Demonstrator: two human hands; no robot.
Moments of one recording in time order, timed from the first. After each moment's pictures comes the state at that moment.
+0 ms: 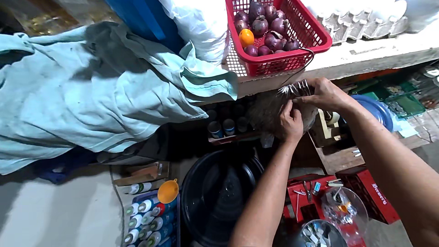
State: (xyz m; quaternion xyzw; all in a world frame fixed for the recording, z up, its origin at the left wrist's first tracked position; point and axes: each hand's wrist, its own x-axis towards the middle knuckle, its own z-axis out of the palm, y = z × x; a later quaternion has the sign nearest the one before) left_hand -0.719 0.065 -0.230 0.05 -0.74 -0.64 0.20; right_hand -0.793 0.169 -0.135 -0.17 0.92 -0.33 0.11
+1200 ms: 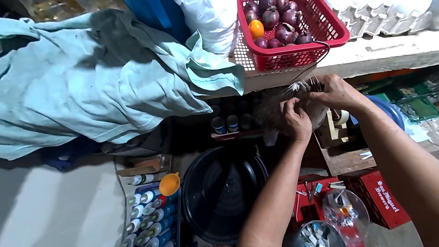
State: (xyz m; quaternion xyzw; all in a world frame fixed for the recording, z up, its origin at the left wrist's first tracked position) left_hand -0.727 0.078 -0.235 0.14 -0.73 -0.62 0.27; right_hand -0.794 0.167 -0.134 -0.18 0.93 -0.30 0.10
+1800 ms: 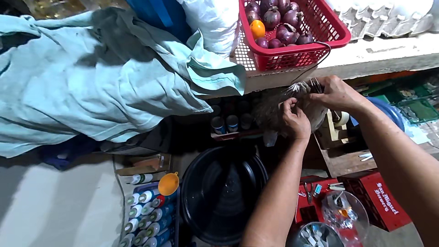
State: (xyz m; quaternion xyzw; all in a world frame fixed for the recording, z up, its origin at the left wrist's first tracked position) left_hand -0.731 0.081 -0.235 0.18 -0.70 -0.63 0.29; right_hand -0.796 0.168 -0.136 -0.18 0.93 -0.30 0.11
